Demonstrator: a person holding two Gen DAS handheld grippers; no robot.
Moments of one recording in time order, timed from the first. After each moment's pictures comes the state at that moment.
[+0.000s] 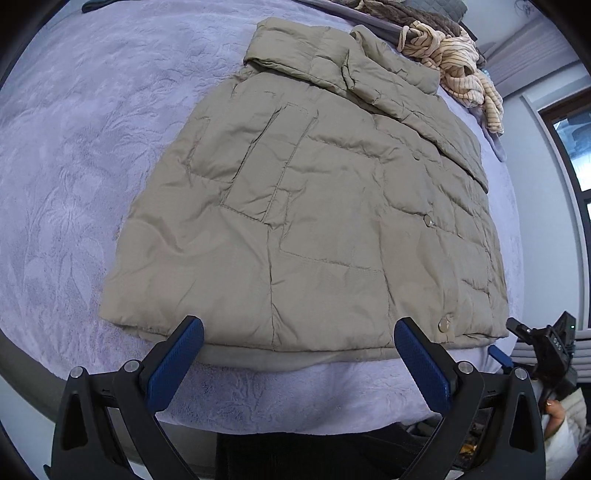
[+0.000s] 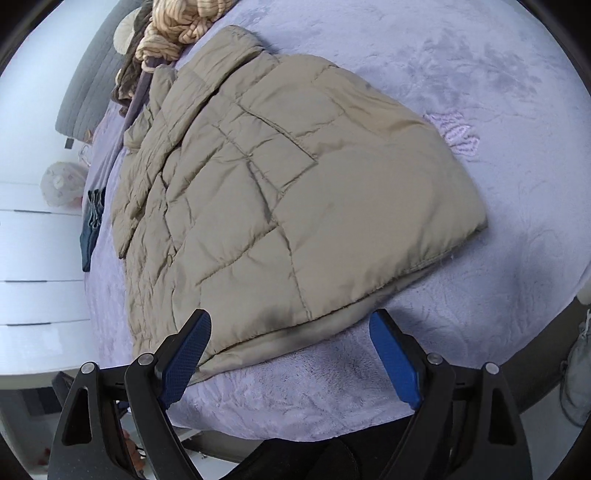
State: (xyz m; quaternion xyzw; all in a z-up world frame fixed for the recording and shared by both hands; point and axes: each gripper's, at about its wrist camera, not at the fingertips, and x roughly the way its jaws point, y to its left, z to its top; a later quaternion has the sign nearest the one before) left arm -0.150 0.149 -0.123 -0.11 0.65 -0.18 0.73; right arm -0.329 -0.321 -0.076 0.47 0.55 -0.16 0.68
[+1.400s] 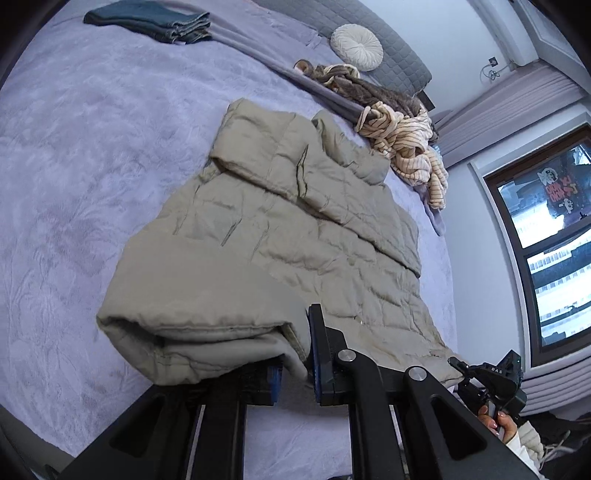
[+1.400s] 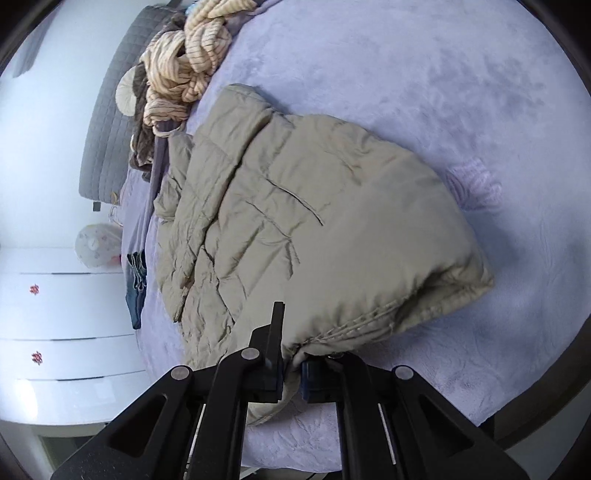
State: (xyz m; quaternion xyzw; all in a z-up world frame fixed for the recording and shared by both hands) left arm -0.085 0.174 -0.069 -0.23 0.53 -0.24 0.78; right arm -0.282 -0.360 -0.033 0.52 0.45 -0.14 0.71
